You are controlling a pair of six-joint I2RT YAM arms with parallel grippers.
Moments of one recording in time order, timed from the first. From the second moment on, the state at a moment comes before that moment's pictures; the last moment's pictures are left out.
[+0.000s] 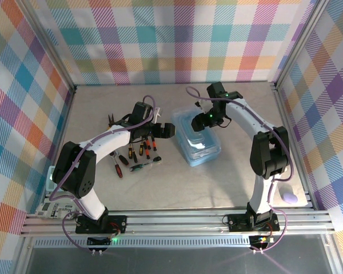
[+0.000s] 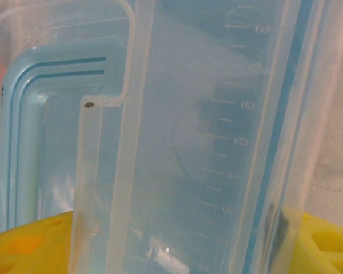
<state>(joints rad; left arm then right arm) -0.47 1.69 1.15 -0.27 0.29 -0.34 0.35 1.91 1.62 -0.95 -0.28 -0.10</state>
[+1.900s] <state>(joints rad) -0.46 1.64 1.23 -0.32 0.31 -0.36 -0.04 1.71 1.25 -0.56 -0.81 0.21</state>
